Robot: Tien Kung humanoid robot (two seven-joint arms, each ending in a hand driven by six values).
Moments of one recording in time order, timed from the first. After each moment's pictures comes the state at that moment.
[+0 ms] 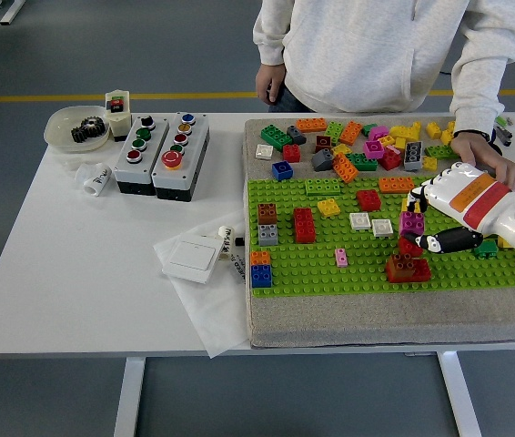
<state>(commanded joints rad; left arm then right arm) -0.02 0.09 -0.99 -0.18 0.92 0.26 0.12 0.72 -0.73 0.47 1.22 -2.03 -0.40 0.33</state>
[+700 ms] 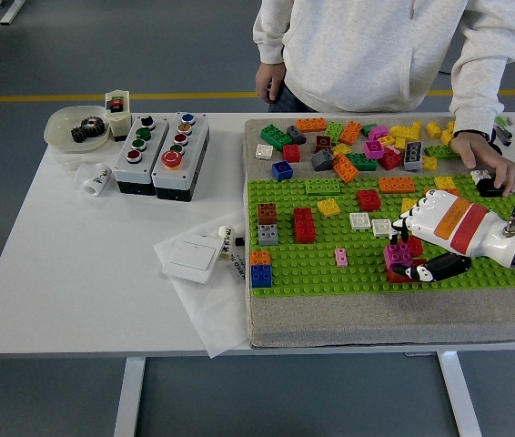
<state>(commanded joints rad) -0.01 0.08 -0.99 -0.18 0.93 0.26 0.13 0.78 -0.71 0.32 1.15 -1.97 -0.41 0.47</state>
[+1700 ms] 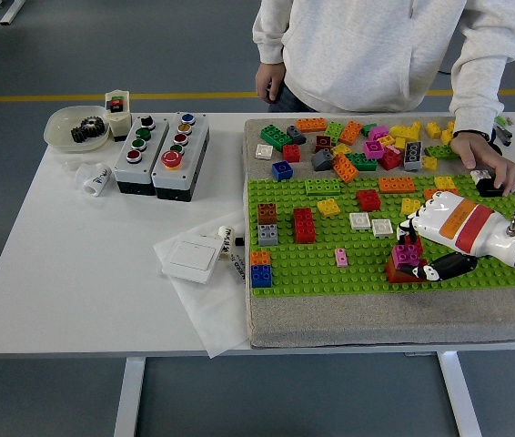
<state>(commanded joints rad) -0.02 0.09 -0.99 -0.18 0.93 0.26 0.13 0.79 -0.70 0.32 1.08 -1.96 -0.40 0.48</state>
